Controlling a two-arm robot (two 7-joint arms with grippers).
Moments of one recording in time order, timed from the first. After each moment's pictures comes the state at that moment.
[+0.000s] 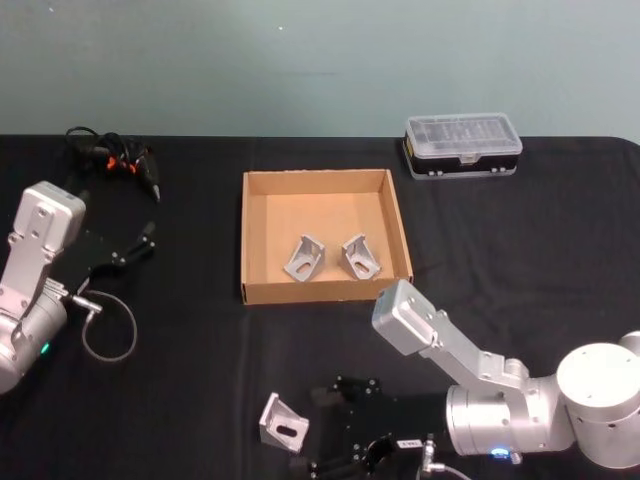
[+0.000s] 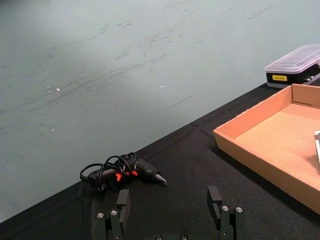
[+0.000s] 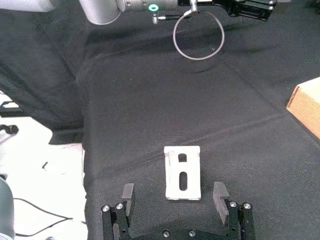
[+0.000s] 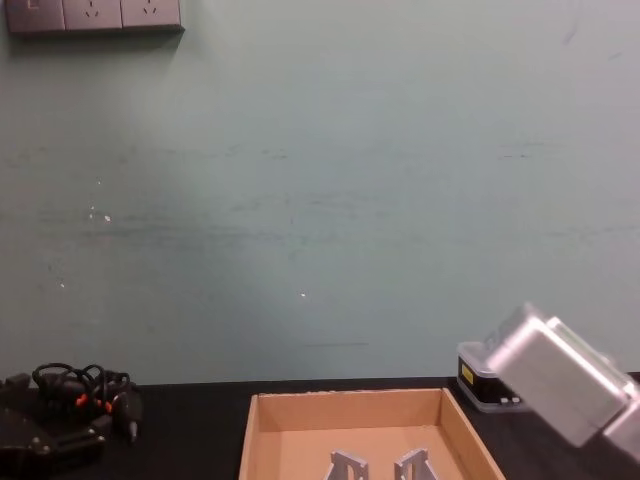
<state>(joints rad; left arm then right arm) -0.20 0.60 0.45 -1.41 -0.25 -0.12 0.03 0.28 0.63 -0.72 -1.67 0.37 0.33 0.71</state>
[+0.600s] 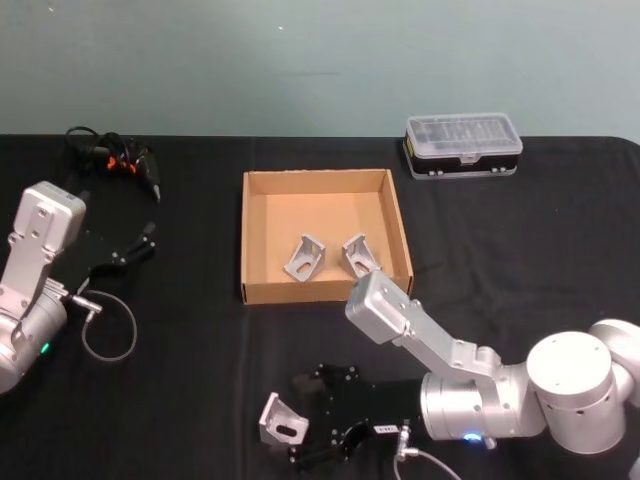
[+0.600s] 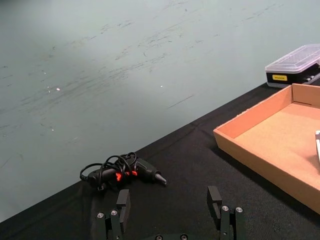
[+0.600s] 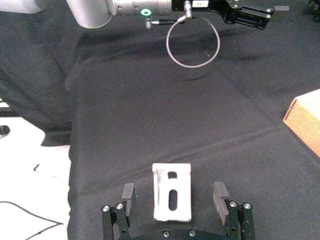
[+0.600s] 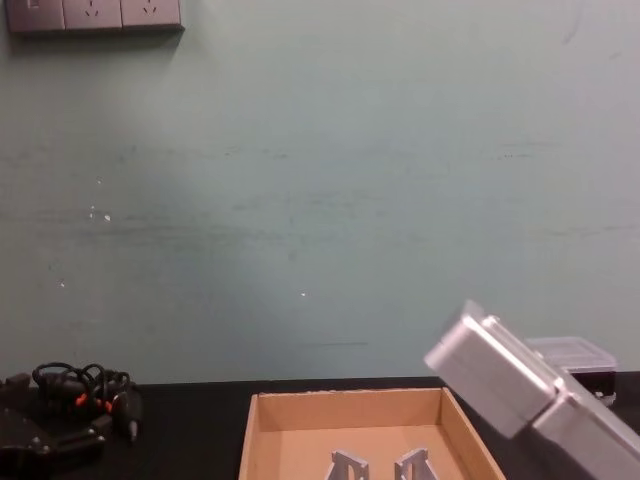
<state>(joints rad) -0.20 0.60 0.45 -1.41 -0.25 -0.12 0.03 0.34 0.57 -0.76 -1.61 0.35 0.32 0.69</state>
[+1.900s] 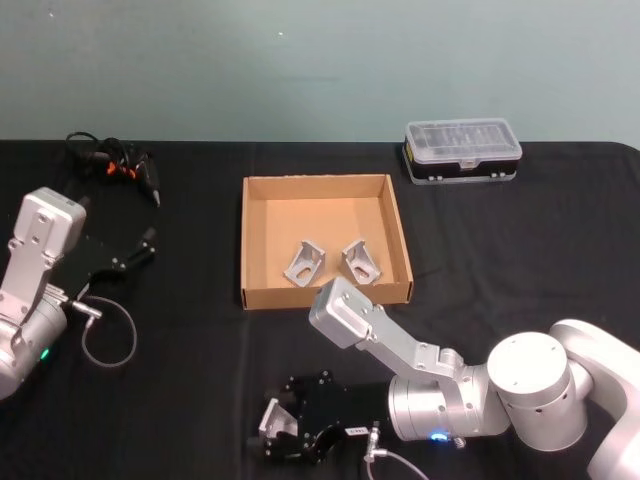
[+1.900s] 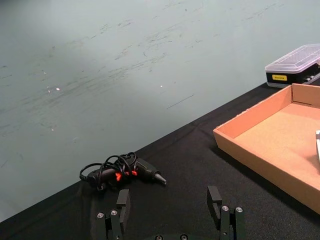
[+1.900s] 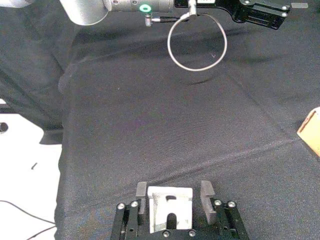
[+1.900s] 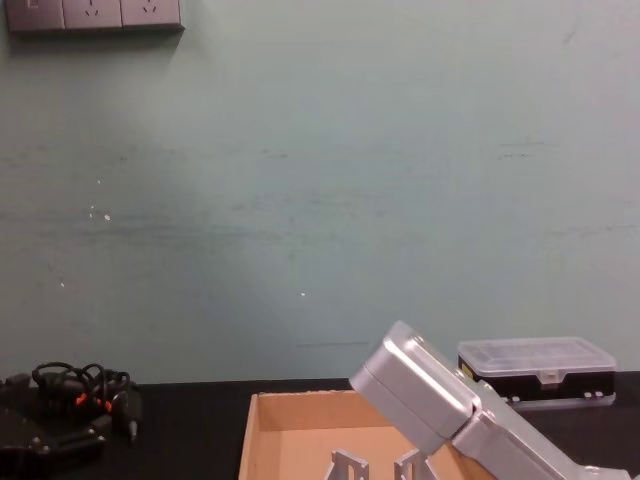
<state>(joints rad) -0.20 0.60 0.45 -1.41 -0.25 -0.12 0.03 0.39 0.49 -0.81 -1.52 0.31 0.32 0.69</state>
